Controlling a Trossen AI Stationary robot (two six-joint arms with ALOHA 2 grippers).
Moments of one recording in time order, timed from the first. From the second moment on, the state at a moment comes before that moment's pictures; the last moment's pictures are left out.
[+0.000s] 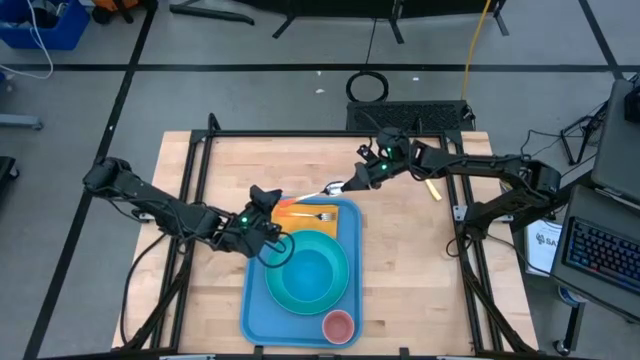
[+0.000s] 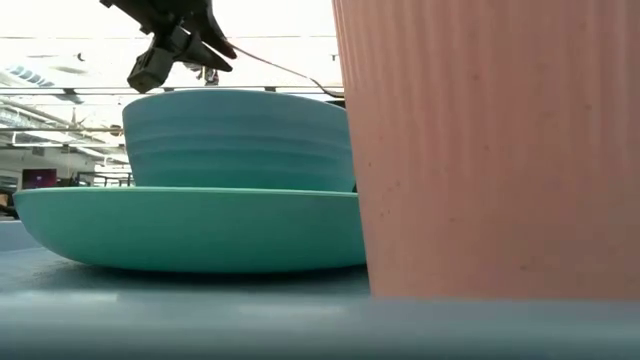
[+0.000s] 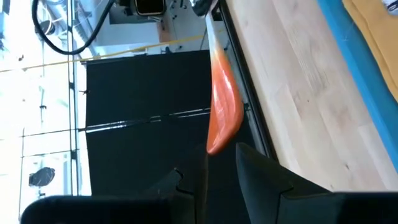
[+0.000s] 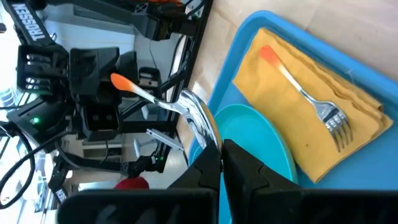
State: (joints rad) left arm -0.38 1.30 0.86 -0.28 -1.16 0.89; right arm -0.42 1.42 0.87 0.06 -0.69 1.07
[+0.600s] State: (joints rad) left arm -0.35 1.30 0.86 -0.28 -1.16 0.82; right arm -0.39 1.42 0.87 0.06 -0.73 1.09
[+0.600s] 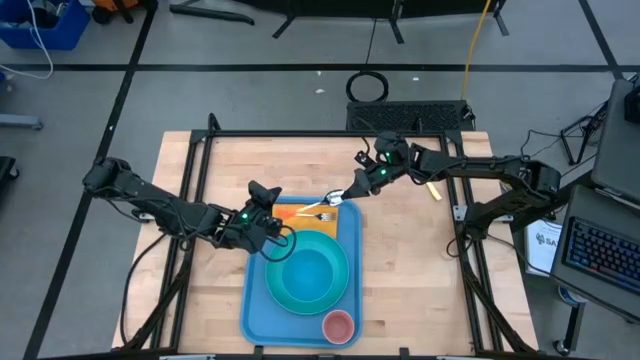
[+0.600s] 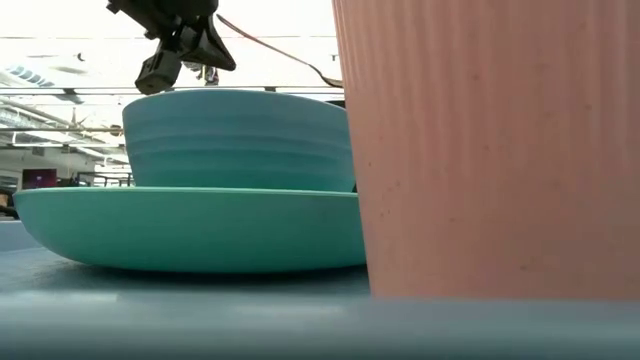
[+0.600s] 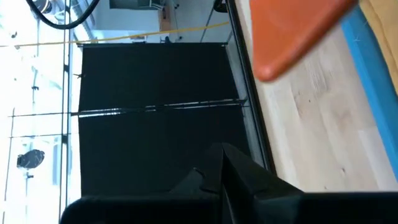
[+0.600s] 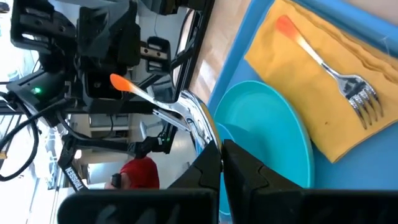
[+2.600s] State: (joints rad) left arm -0.33 1.32 0.86 -0.26 -0.97 0.70; right arm -0.48 1.42 0.87 -0.05 -0.74 1.17
